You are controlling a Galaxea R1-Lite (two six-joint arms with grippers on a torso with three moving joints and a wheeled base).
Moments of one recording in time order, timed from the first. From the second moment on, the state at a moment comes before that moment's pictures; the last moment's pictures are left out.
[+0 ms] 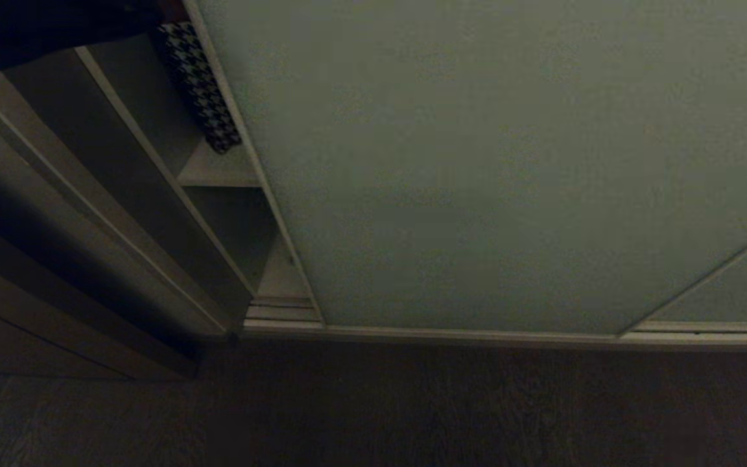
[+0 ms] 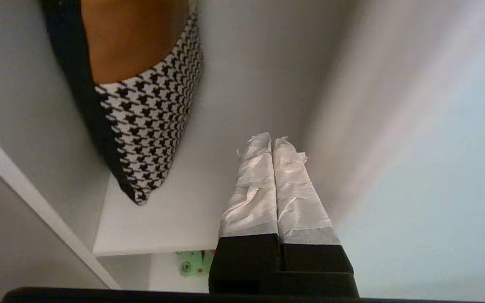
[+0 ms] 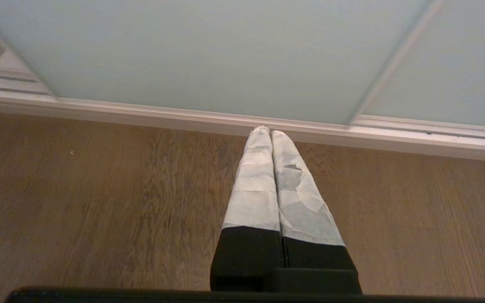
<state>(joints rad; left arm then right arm) -0.25 1.49 -1.53 -0.24 0.04 -0.02 0.01 0.00 0.00 -0.01 0.00 -0.01</state>
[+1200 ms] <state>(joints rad) -0.03 0.64 -0.63 0.18 0.02 0.00 0.01 0.00 0.00 -0.01 0.00 -0.01</state>
